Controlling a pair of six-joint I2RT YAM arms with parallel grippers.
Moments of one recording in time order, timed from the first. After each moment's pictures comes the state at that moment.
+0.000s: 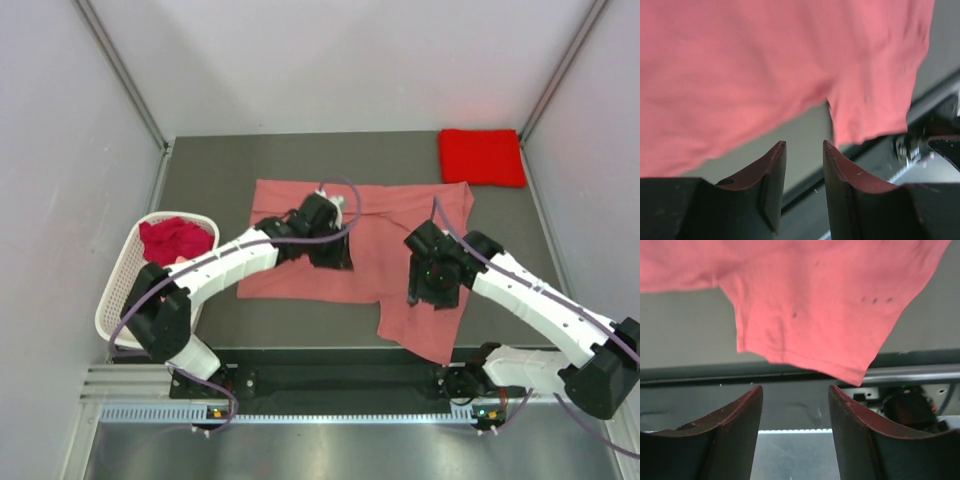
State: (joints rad) left arm -0.74 1.56 1.20 -0.51 0.17 -0.59; right arm 0.69 1.15 1.02 -1.20 0.15 0.81
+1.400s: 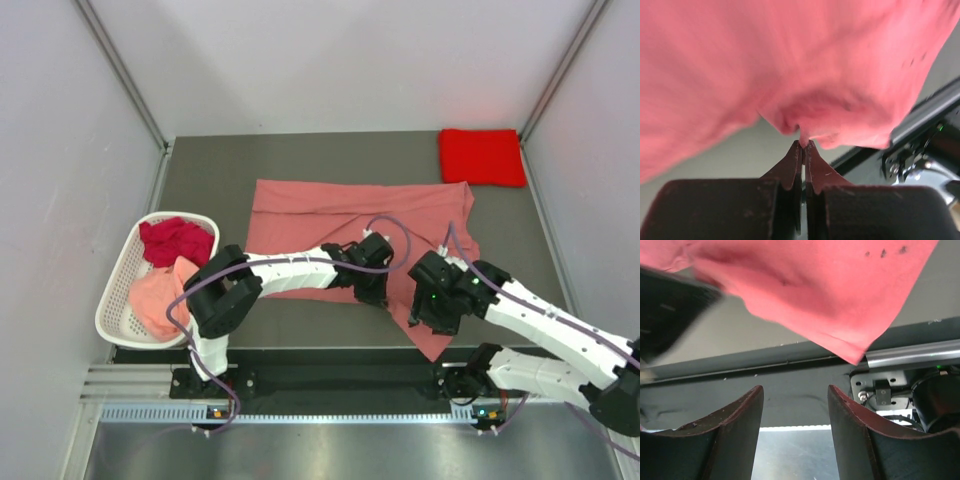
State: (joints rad) left arm -1.05 1.89 1.24 -0.34 0.16 -0.87; right arm 0.84 0.93 0.81 -1.18 0.14 1.13
